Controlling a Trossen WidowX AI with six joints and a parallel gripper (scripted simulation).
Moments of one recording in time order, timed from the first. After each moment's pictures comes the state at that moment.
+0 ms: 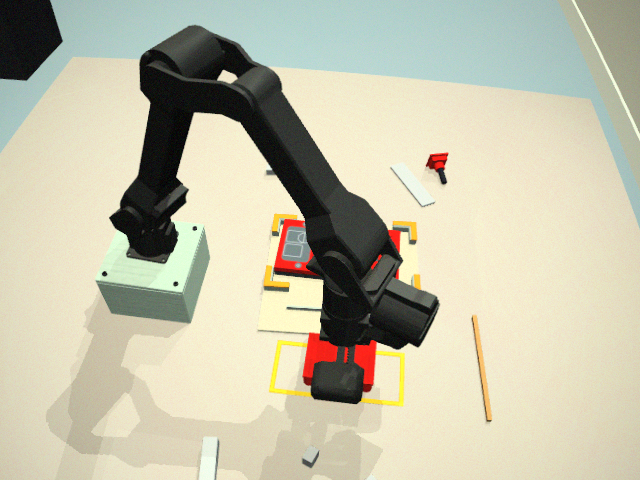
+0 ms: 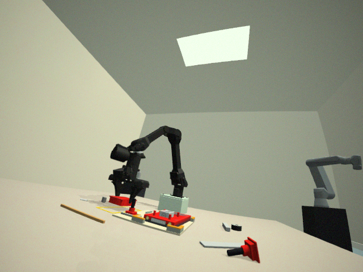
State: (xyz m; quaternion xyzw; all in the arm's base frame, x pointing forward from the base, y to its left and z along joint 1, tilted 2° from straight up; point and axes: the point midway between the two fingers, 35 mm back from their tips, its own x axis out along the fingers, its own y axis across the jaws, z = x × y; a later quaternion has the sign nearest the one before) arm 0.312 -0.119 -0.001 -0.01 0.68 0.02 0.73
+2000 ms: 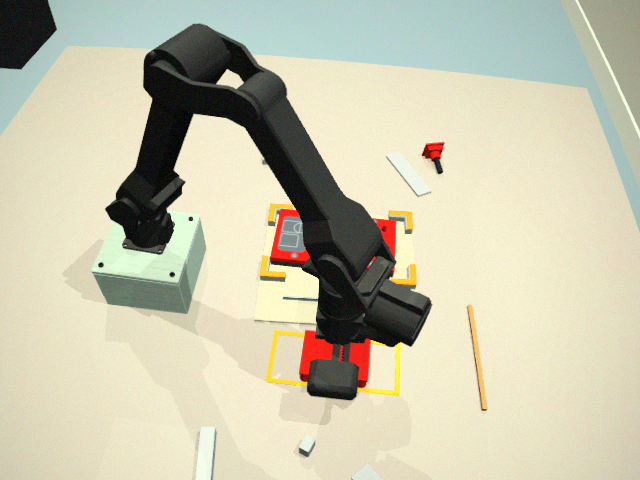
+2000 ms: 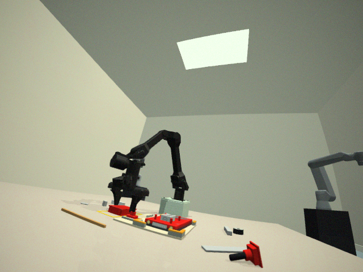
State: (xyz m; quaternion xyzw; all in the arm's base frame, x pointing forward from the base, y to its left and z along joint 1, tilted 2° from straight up) arm 0.313 -0.119 -0.020 -0.01 0.68 0.02 0.73
